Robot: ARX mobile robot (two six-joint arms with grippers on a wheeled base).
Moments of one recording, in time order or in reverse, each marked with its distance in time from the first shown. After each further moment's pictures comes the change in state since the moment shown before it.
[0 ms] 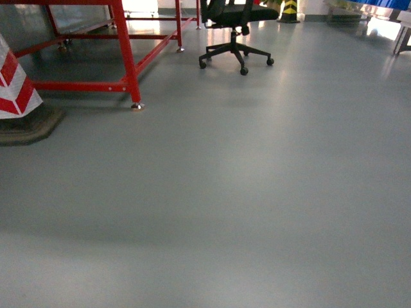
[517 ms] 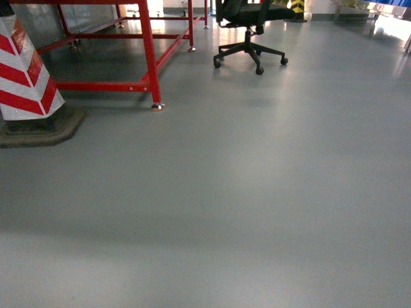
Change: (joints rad) left arm 0.000 0.000 0.000 0.000 0.001 0.000; right arm 0.000 0.000 0.000 0.000 0.001 0.000
